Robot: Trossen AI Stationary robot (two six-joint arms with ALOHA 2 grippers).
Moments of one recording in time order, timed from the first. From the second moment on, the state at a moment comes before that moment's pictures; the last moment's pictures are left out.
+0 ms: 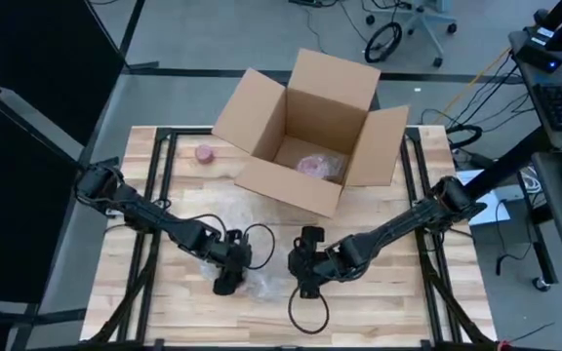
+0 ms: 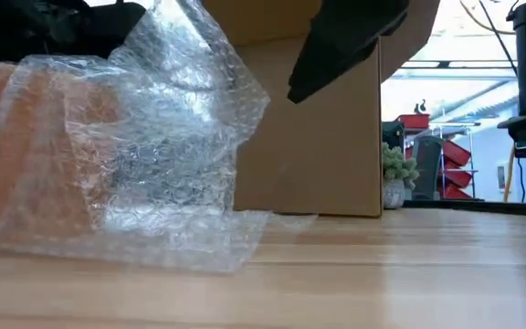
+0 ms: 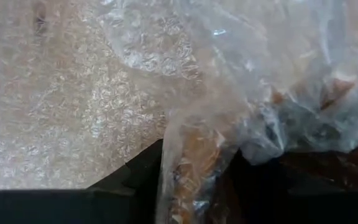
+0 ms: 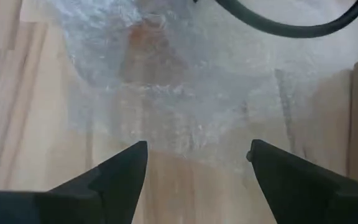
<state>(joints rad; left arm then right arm) -0.43 1.56 0.82 -0.32 0.01 -0.39 0.46 1.85 1.40 -0.58 0.40 0.38</state>
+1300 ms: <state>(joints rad) -0.39 1.56 1.09 -0.75 -0.05 -0.31 0.46 1.85 1.40 -0.55 0.39 0.40</state>
